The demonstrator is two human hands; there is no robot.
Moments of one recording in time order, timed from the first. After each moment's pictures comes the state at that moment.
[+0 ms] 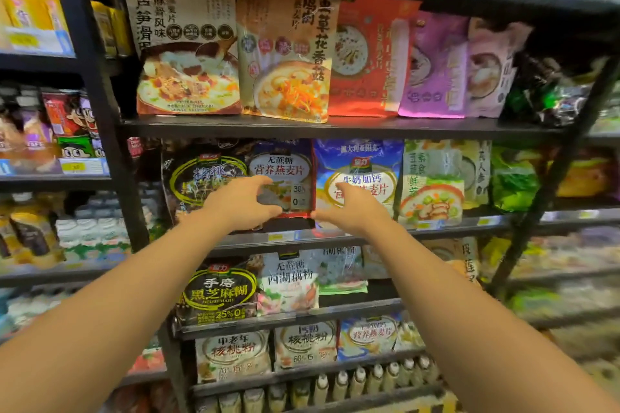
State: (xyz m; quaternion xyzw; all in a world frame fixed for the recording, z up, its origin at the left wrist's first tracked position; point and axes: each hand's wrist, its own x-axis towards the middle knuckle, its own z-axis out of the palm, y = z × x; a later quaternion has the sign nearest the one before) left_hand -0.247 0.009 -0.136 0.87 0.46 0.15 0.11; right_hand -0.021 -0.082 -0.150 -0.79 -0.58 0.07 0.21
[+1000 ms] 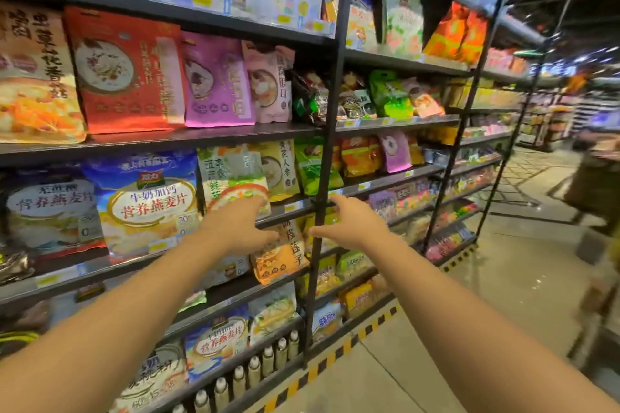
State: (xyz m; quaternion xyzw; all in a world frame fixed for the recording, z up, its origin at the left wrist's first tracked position) left_hand 0.065 -0.267 -0.107 0.96 0.25 0.12 0.08; right_hand 0.230 -0.441 -0.102 -0.90 -0.40 0.00 0.17
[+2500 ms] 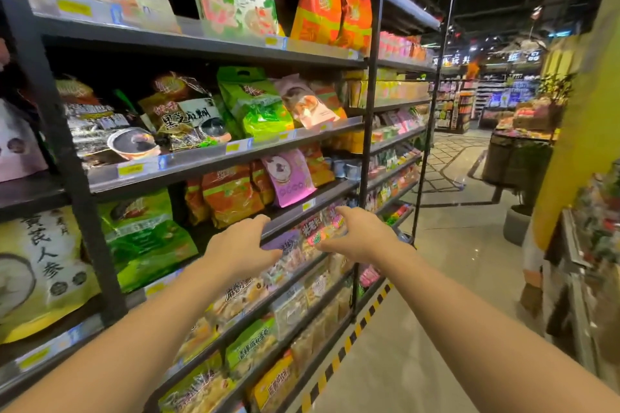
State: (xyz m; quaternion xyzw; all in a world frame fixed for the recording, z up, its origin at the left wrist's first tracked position) left_hand 0.745 -0.354 -0.121 0.98 0.15 0.11 0.07; right_hand 0.851 -0.574 -0.103 -0.94 -0.29 0.01 0.18
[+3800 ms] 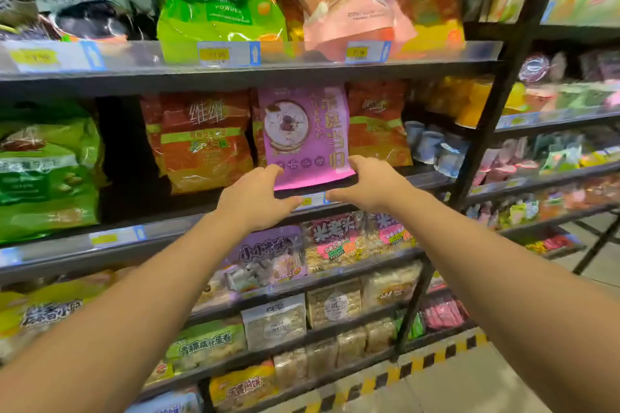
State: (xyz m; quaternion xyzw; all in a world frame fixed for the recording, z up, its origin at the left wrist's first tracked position) left_hand 1.238 -0.328 -0.229 0.90 0.40 0.15 0.09; right_hand 1.438 -0.443 -0.205 -0.82 -0.54 0.07 0.18
